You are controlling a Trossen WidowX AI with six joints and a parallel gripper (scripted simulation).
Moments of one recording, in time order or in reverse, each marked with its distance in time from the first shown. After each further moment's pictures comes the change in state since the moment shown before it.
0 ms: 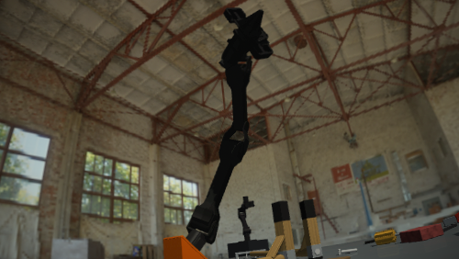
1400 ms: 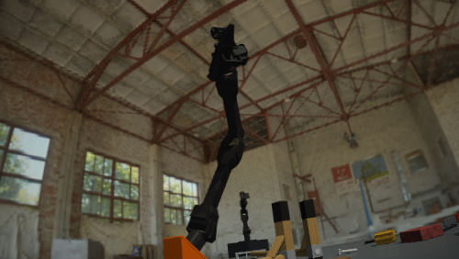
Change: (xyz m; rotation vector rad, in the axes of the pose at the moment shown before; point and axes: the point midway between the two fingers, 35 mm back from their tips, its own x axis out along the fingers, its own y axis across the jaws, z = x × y) arm -0.116 -0.062 0.004 -0.327 0.092 -0.172
